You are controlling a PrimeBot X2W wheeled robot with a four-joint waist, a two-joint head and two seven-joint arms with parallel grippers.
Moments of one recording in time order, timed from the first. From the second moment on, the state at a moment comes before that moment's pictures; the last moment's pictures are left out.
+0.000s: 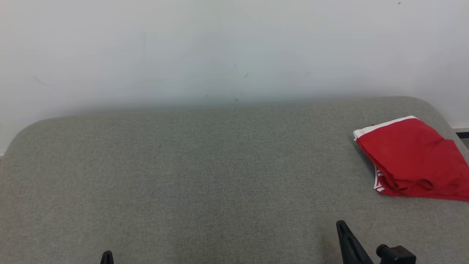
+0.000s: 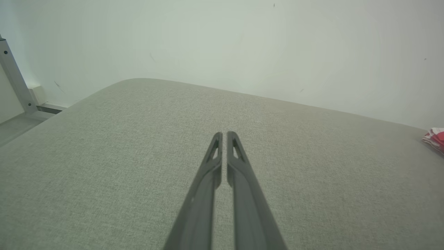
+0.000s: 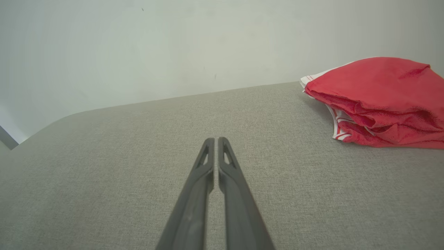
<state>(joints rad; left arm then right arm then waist) 0.20 0.05 0.01 0.08 -0.26 0.00 -0.26 0.11 -0.05 0.02 0.15 0.16 0.13 -0.16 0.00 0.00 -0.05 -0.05</state>
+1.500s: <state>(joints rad) 0.07 0.05 0.06 0.17 -0.92 -0.06 -0.07 0.02 -0.07 -0.02 0.20 0.89 0.13 -0.05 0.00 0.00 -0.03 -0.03</state>
